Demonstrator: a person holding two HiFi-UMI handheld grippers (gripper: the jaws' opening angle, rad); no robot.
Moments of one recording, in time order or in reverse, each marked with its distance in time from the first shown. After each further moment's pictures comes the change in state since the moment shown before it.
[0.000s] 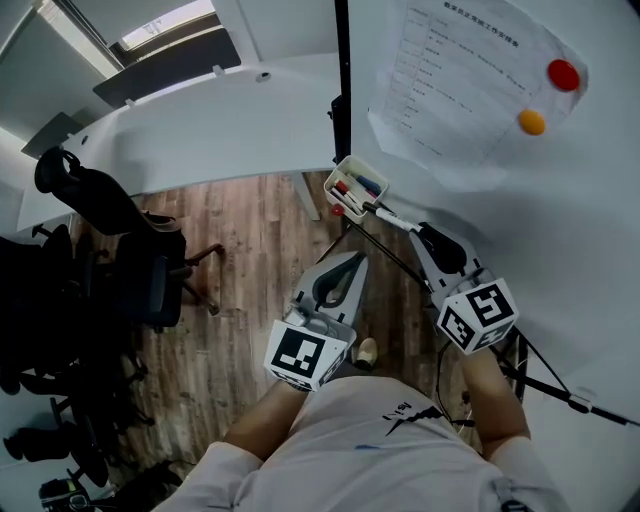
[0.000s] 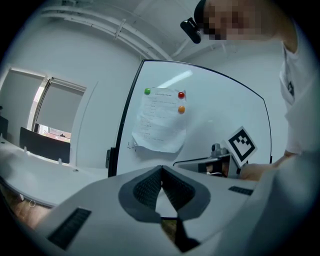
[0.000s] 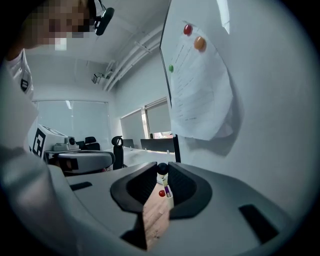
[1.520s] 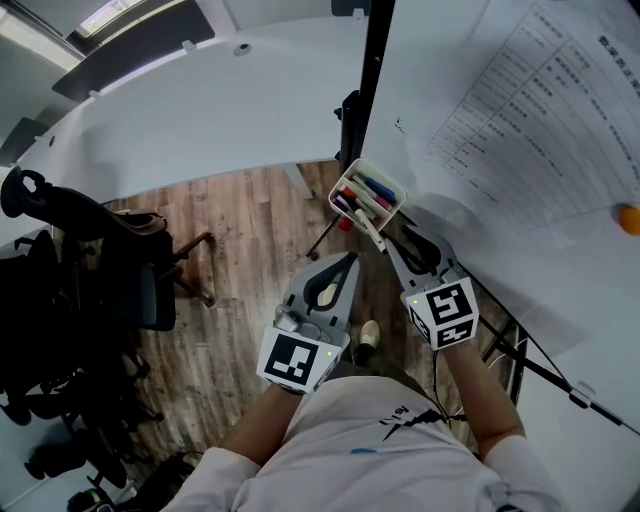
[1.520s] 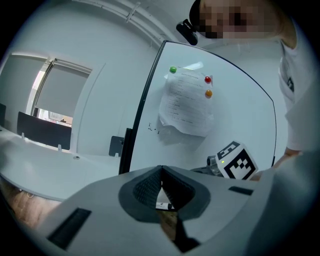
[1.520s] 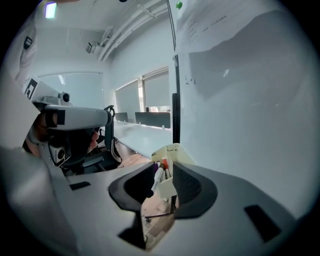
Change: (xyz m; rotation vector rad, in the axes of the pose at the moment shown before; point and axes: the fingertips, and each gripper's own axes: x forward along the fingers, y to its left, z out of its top) left arm 0.049 0.094 -0.038 -0.073 0.063 -0.011; right arm 0.116 -0.021 -0.108 -0.098 0.287 -0.062
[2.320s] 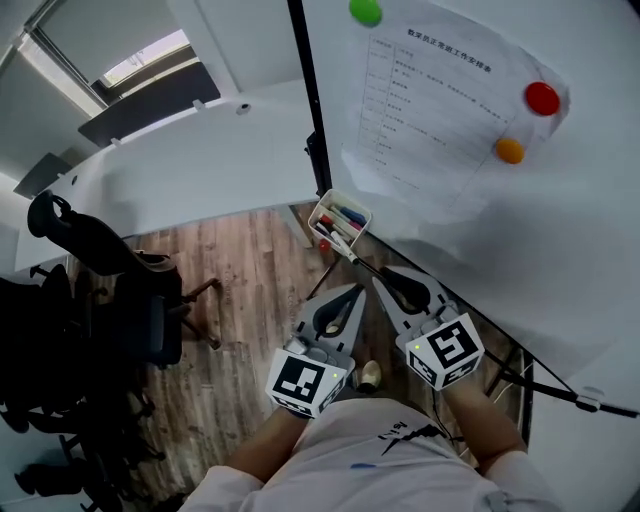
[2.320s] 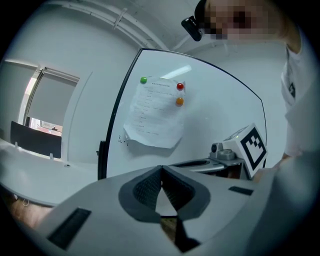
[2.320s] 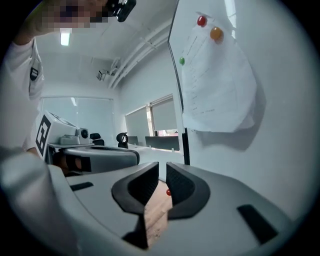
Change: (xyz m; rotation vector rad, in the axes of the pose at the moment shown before) left arm -0.024 -0.104 0.020 0.050 0.008 -0.063; right arm -0.126 0.038 0.066 0.052 -0.263 0.103
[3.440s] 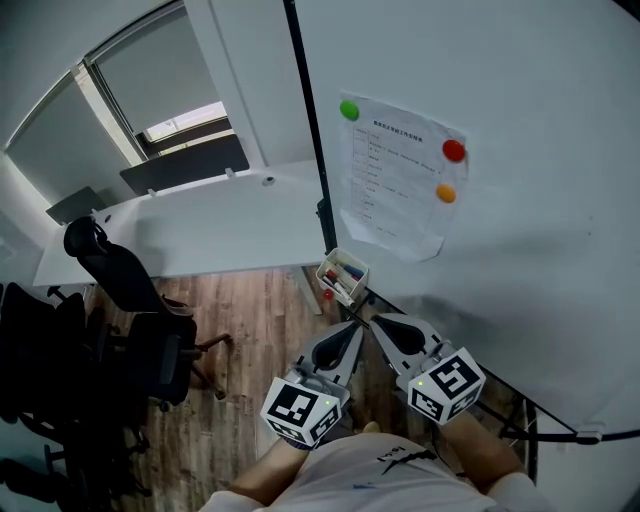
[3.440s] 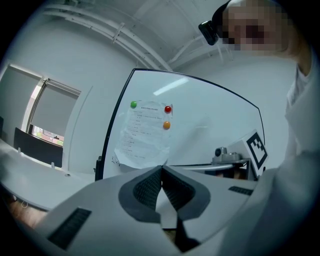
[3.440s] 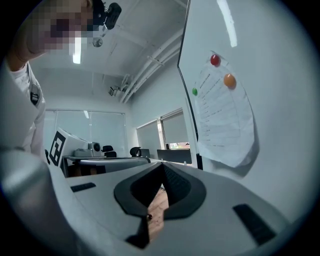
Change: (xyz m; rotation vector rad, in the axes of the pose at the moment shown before) left arm -0.036 -0.055 0.061 0.005 -0.122 0.017; right arm -0.069 0.045 0.070 0.007 -0.137 0.124
